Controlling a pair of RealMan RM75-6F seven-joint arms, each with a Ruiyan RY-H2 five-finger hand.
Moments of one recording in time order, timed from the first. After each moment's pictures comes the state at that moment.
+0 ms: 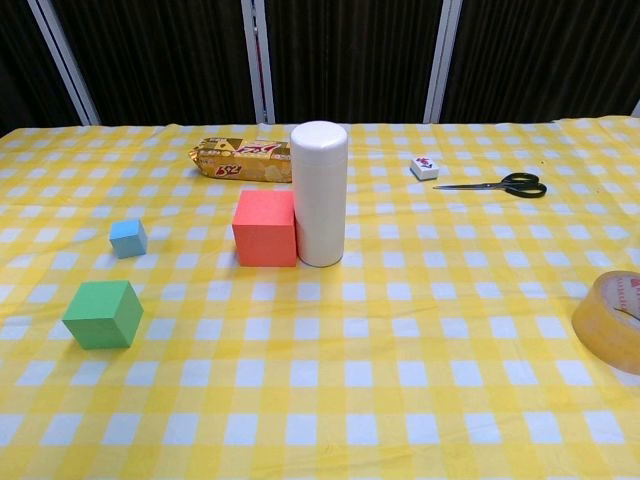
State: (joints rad) left arm -0.10 -1.17 -0.13 -1.64 1.40 1.55 0.19; right arm 0.02 -1.06 0.08 -1.72 -1.41 1.50 -0.13
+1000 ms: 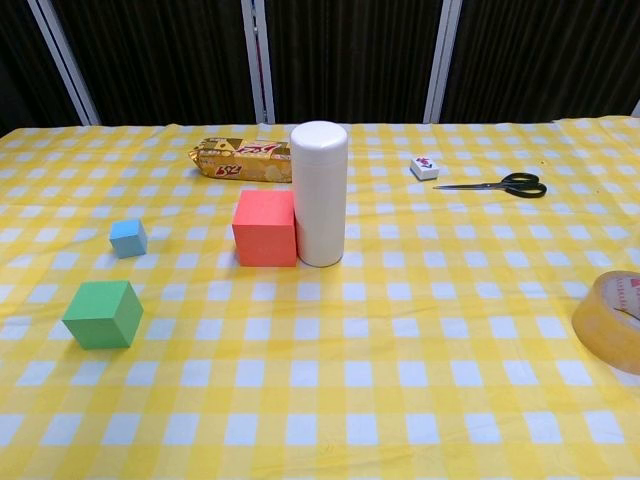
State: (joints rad) left arm -0.11 -1.19 -0.12 -1.66 1.38 1.51 0.26; right arm 0.01 -1.05 0.07 -1.72 -1.41 1.51 -0.13
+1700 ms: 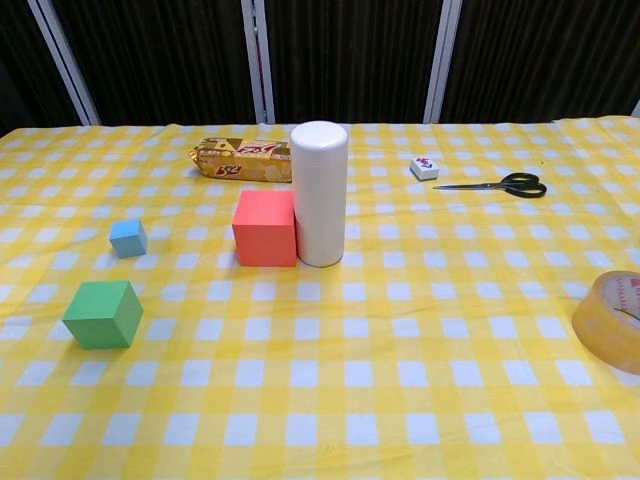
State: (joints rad) left arm -0.21 -1.32 -0.15 -1.67 1.22 1.41 0.58; right arm 0.01 -1.04 0.06 -1.73 -1.43 1.50 -0.11
